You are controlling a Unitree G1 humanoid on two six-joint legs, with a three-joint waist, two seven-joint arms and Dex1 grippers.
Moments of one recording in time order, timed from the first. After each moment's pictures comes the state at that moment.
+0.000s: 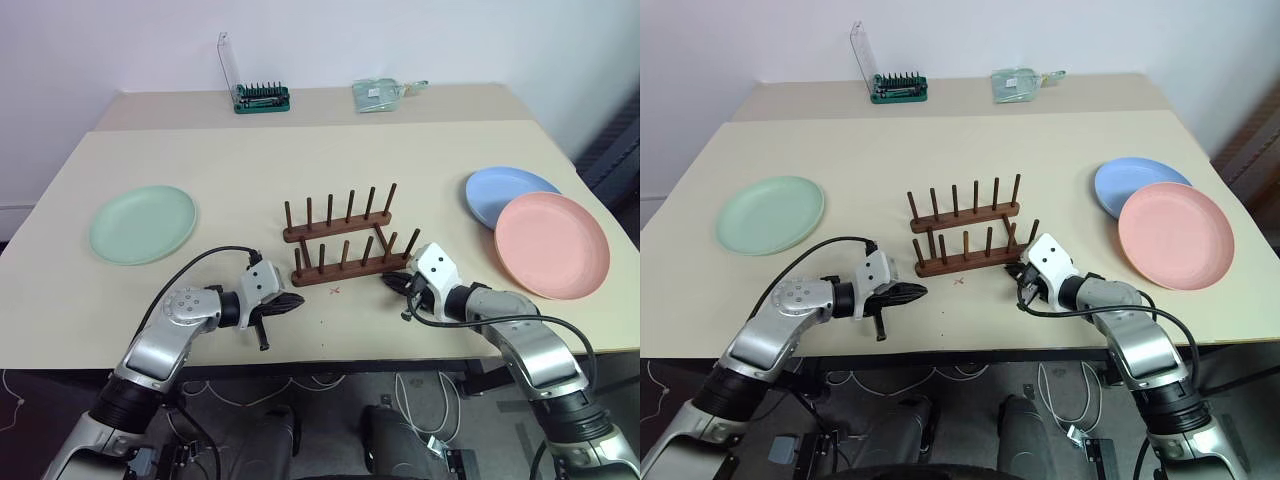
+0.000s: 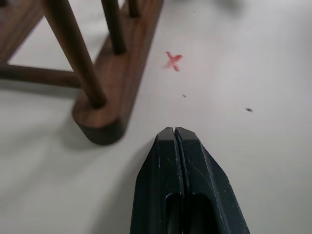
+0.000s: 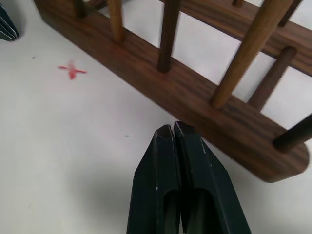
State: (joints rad) left arm -0.30 0.53 -0.24 -0.05 -0.13 0.31 -0.90; right arm -0.23 -0.57 0.13 -0.18 0.16 0.49 0.64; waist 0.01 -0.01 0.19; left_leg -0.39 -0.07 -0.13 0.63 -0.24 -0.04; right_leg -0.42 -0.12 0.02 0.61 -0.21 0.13
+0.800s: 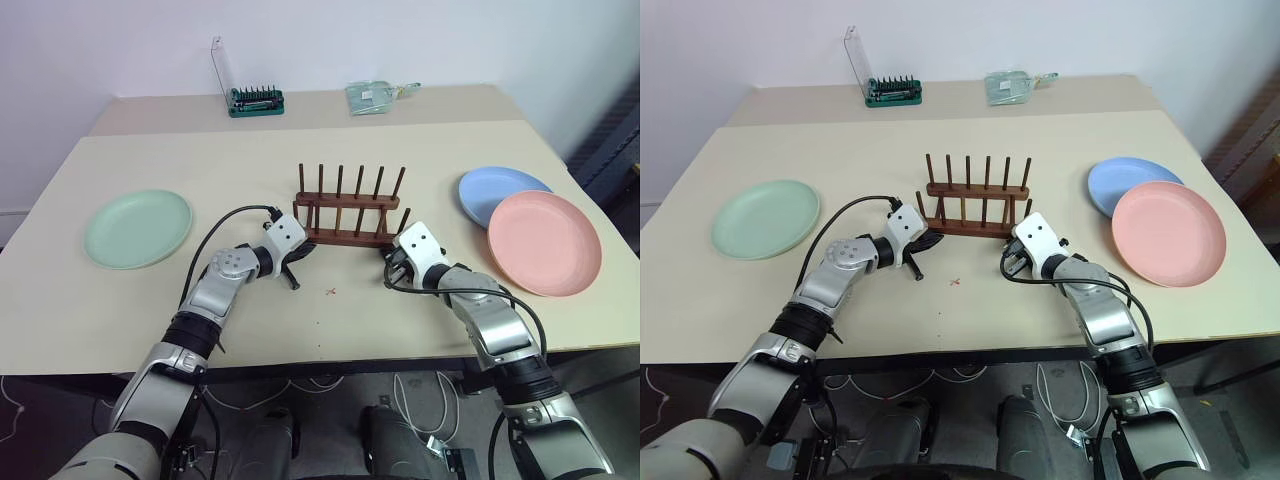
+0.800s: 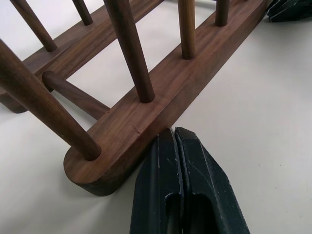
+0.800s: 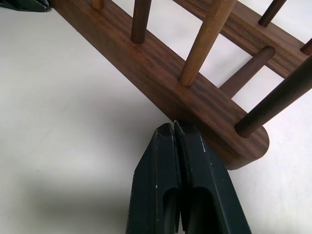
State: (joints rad) left arm -0.64 0.32 -0.24 0.51 -0.01 0.08 -0.69; right arm -0.39 -0.42 0.14 0.05 0.02 0.42 0.48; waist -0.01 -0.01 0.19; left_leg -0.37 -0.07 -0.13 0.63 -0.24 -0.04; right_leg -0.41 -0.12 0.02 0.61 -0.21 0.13
